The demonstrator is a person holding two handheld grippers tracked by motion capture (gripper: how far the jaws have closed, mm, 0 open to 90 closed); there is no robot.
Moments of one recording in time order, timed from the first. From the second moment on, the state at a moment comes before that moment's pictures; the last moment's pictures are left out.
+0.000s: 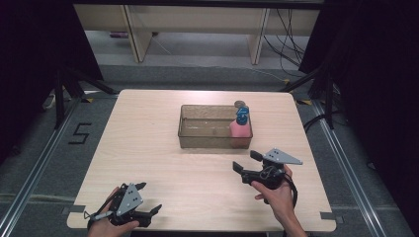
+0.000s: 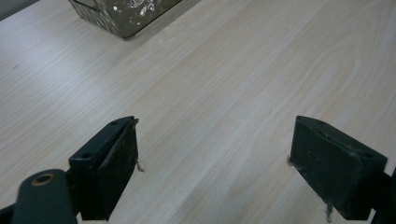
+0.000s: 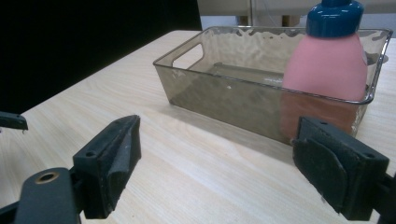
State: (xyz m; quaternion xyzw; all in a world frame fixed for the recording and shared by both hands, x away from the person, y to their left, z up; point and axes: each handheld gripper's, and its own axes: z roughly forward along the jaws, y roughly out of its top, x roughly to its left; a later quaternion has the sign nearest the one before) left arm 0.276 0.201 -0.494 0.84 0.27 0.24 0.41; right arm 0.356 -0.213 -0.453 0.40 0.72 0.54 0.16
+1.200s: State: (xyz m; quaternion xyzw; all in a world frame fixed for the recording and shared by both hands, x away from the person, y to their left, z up) left arm 0.276 0.202 -0.494 0.84 0.27 0.24 0.40; right arm 0.331 -0.208 -0.462 0.39 0.73 0.55 0.13
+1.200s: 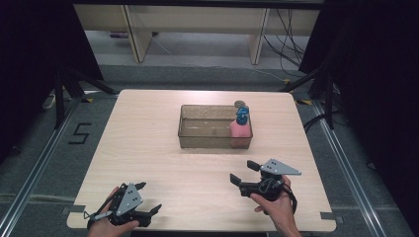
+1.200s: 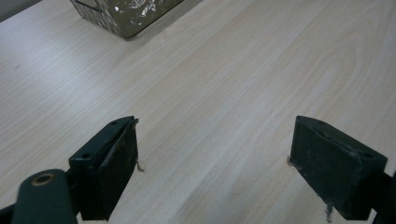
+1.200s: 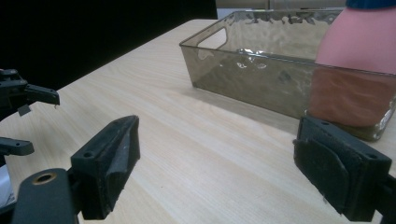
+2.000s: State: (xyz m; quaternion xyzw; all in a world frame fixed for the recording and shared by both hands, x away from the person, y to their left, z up) left arm 0.277 0.202 -0.493 0.84 0.27 0.24 0.40; right arm 0.319 -0.205 -0.467 0.38 0.74 0.54 0.13
